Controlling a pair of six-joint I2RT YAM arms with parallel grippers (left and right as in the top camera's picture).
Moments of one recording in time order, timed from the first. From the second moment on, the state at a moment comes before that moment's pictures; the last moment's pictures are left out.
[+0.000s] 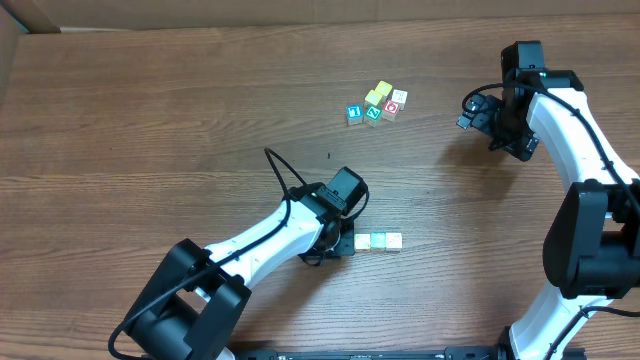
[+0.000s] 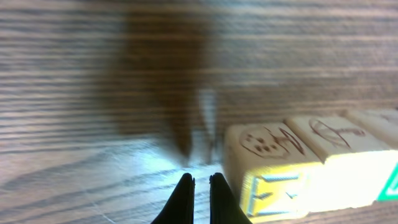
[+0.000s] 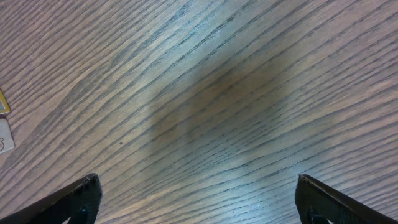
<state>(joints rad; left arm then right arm) -0.68 1.72 0.97 -0.73 0.09 -0.70 -0.01 1.96 1.55 -0.94 0.01 0.54</state>
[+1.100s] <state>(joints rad) -0.12 1.56 0.98 -0.91 0.09 -0.59 -0.01 1.96 1.55 -0.94 0.01 0.54</state>
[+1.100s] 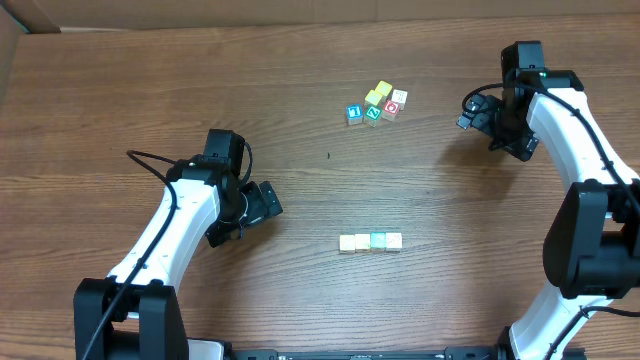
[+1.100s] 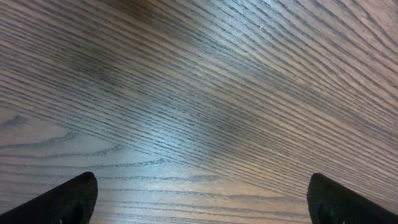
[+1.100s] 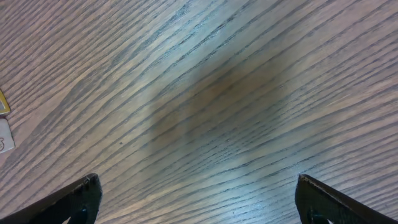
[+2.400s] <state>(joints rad) -0.07 1.56 1.06 -1.04 0.30 -0.28 -0.07 1.31 1.44 -1.34 -0.28 0.31</state>
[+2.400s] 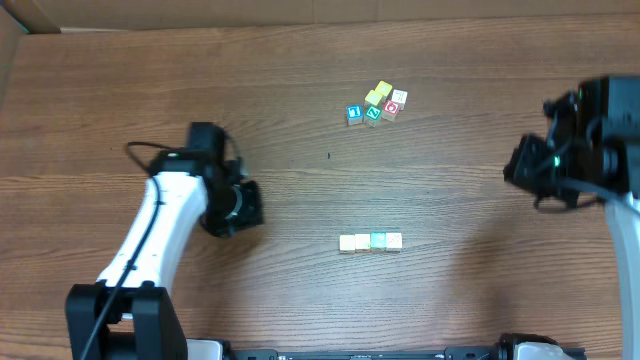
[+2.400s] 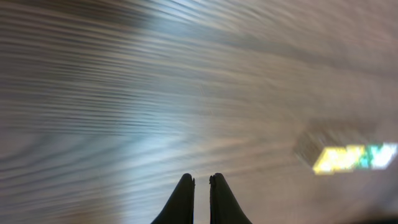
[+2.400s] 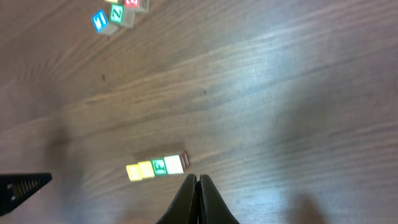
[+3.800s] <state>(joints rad) -0.46 1.83 1.05 -0.94 0.10 -0.66 0.25 1.46 0.62 -0.55 -0.25 0.69</state>
